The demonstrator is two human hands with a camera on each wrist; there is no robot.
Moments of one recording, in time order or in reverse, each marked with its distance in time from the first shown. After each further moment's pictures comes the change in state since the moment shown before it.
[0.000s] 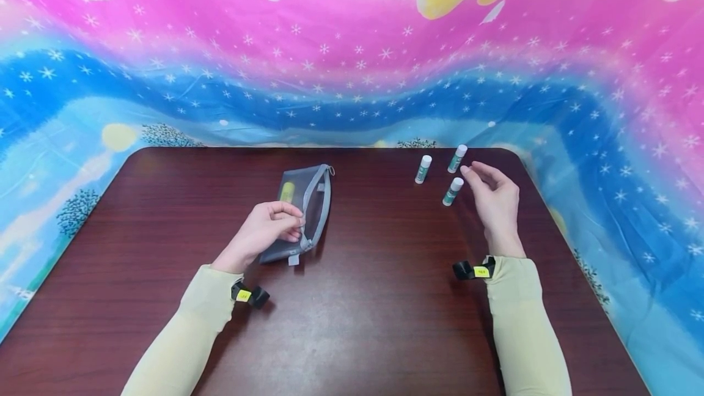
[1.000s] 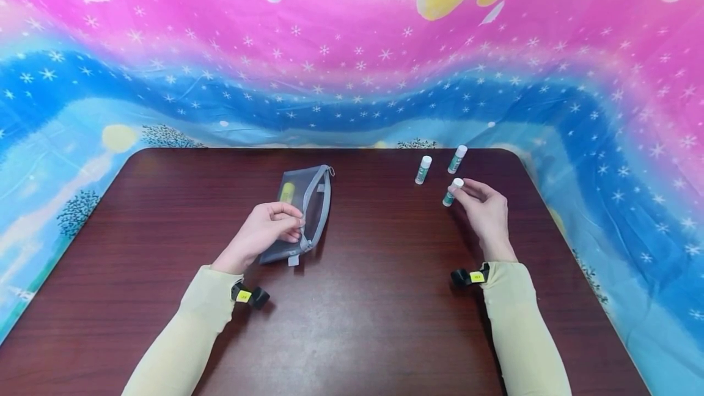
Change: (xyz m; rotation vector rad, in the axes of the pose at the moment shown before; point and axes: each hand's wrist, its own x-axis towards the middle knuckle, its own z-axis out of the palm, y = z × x) left_hand 0.000 -0.001 -0.001 -0.001 -0.001 -0.001; right_hand 0.003 0.036 -0.003 -0.308 -0.076 0.040
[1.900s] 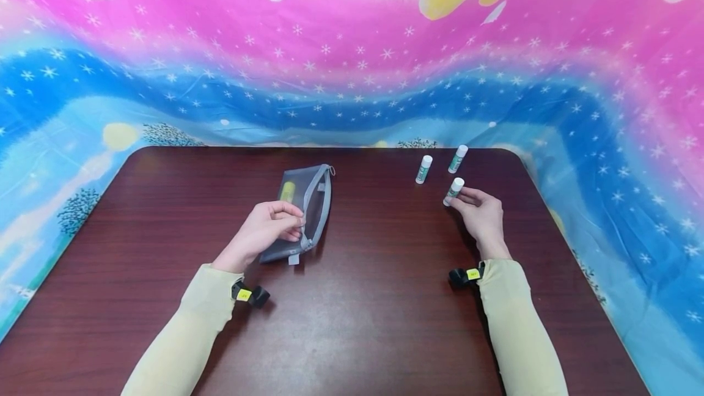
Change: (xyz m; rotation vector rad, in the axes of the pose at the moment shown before) left_hand 0.001 -0.001 0.000 -0.017 -0.006 0.008; right_hand 0.008 0.020 0.006 -0.113 -0.060 0.008
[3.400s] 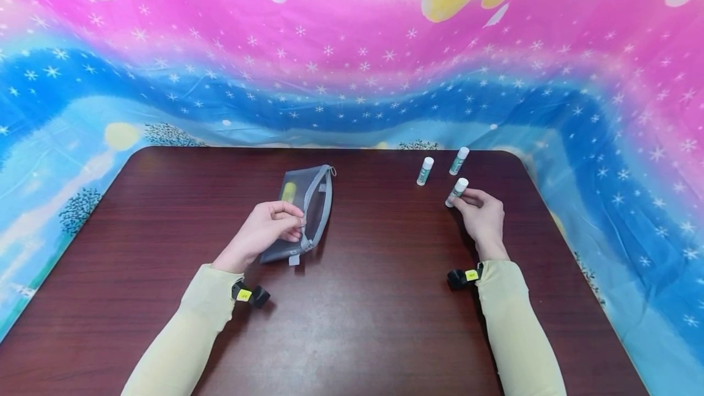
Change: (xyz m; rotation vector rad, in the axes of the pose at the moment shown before) left_hand 0.000 0.002 -0.001 0.003 0.011 -0.016; right_hand 0.001 0.000 0.005 -0.036 0.072 0.026
